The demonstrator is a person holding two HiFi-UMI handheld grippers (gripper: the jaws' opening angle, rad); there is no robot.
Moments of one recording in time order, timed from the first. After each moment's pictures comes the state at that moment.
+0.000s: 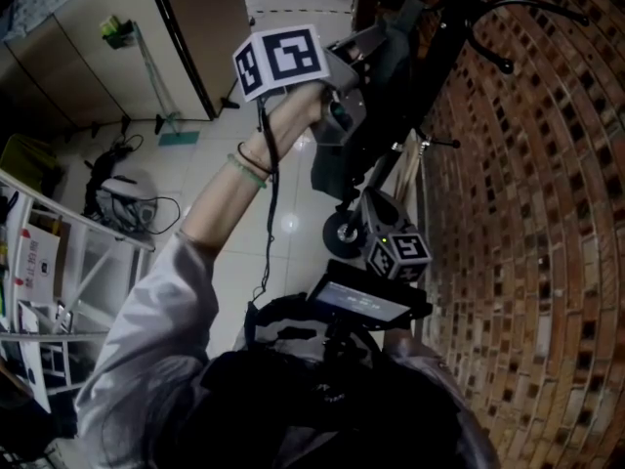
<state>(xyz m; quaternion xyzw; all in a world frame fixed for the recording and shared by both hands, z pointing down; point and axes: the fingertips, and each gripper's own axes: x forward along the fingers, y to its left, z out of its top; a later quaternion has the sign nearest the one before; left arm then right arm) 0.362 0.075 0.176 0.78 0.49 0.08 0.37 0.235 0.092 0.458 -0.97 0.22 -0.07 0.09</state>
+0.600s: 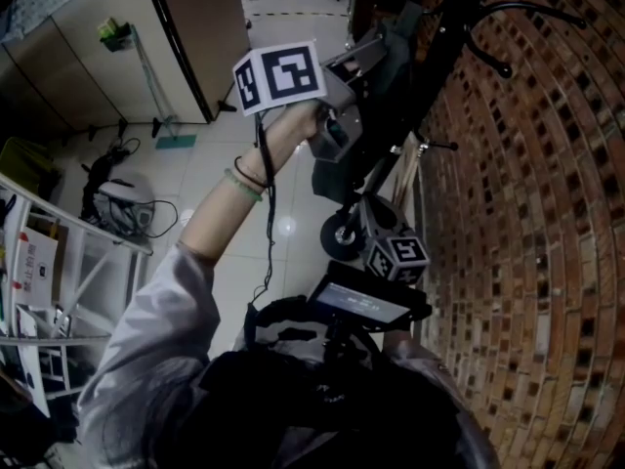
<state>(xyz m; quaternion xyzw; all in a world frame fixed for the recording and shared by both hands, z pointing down) 0.345 0.074 0.185 0.78 0.51 0.08 0.35 0.231 0.089 0.463 -0.97 0.22 -0.09 0.09</state>
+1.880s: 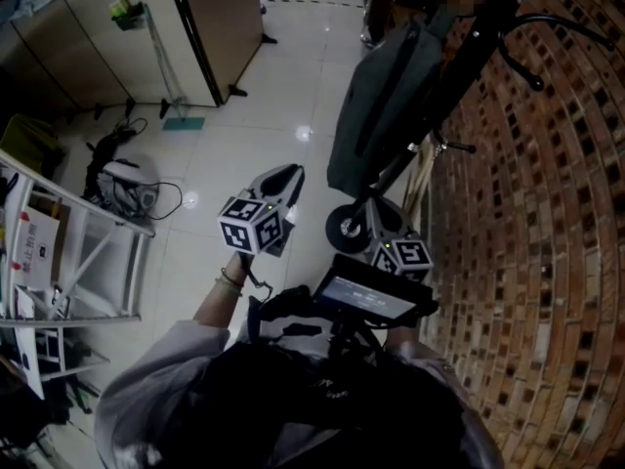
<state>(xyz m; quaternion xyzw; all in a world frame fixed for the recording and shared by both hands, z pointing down) 0.275 -0.078 0.464 0.93 0.32 0.11 0.12 0.227 0.074 0.485 -0.97 0.22 -0.11 0.07</state>
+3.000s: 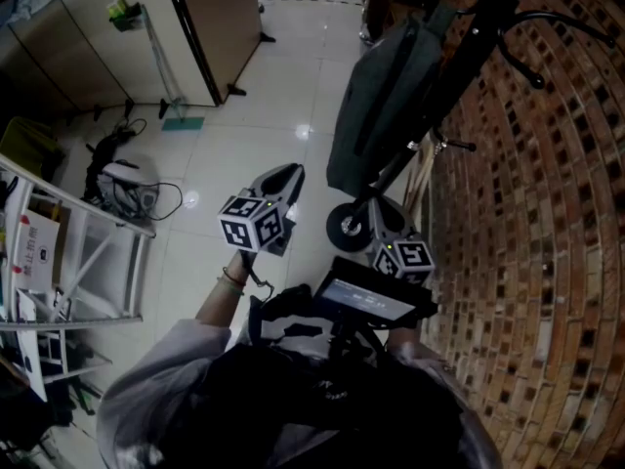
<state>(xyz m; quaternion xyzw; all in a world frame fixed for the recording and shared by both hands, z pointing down) 0.281 -0.077 0.470 0.93 0.32 0.13 0.15 0.226 0.080 0.484 -0.97 0.22 -0.10 0.07</state>
